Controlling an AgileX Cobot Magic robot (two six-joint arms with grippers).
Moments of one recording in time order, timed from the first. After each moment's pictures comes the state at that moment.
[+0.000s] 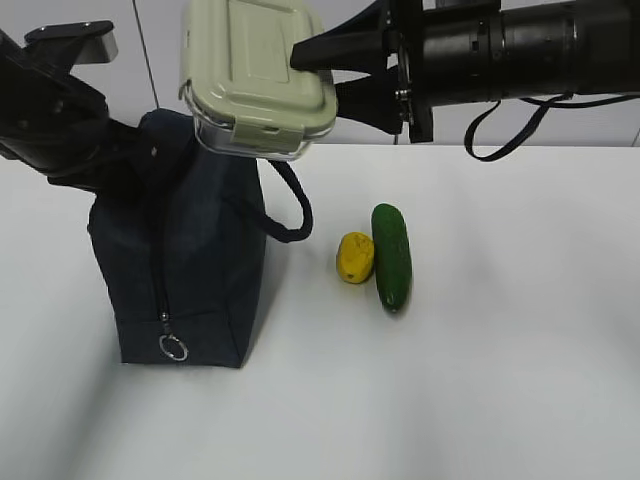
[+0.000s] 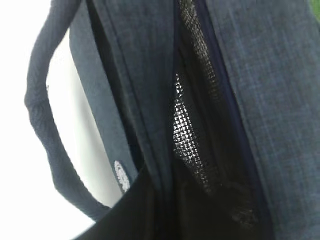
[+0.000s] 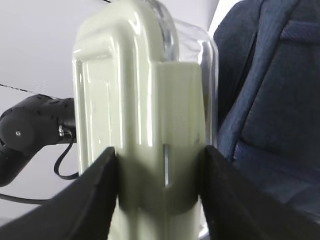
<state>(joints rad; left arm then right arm) -0.30 1.67 -1.23 -0.28 0.74 0.12 0.18 1.80 -1.31 1.60 1.08 -0.80</state>
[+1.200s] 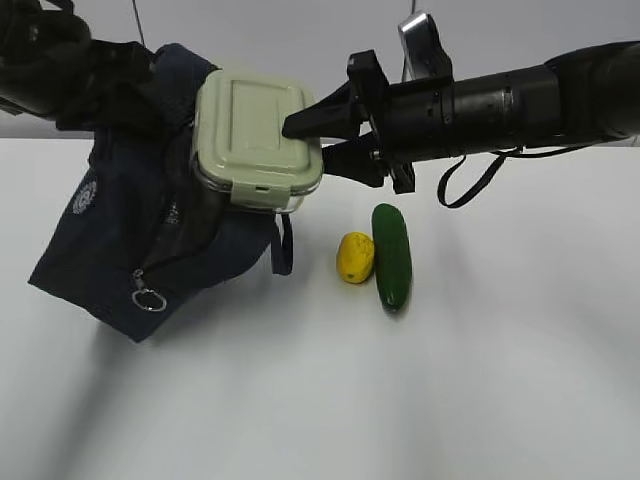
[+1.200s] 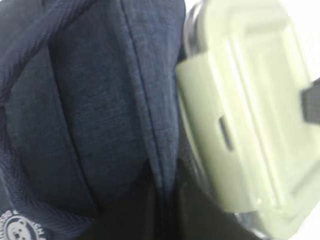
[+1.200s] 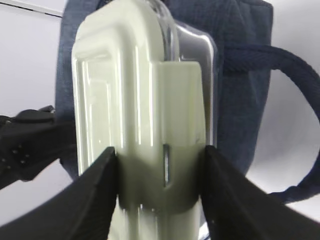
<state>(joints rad) -0.30 1.55 -1.23 -0.53 0.68 0.21 0.21 1.94 -1.31 1.63 0.98 -0.82</state>
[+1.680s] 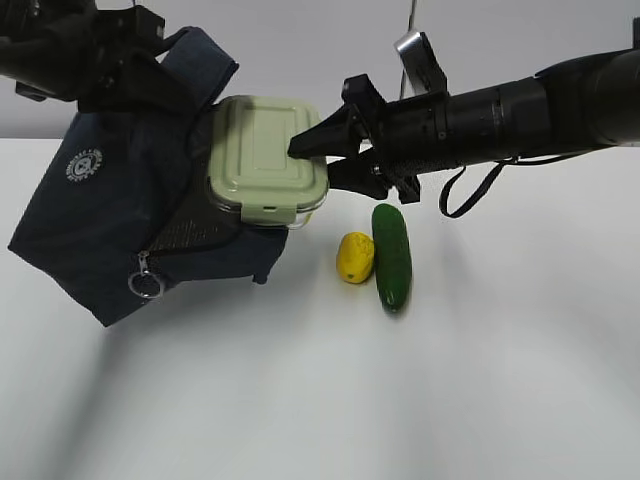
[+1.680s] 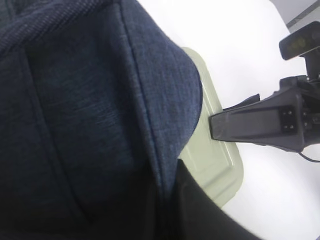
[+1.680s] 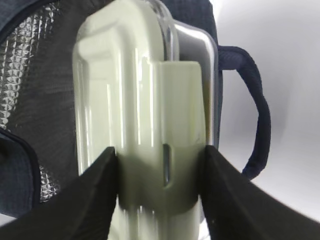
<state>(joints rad) -0.30 1.53 -1.23 -0.74 0.66 0.35 0.22 1.96 -1.31 1.56 0.90 -0.82</state>
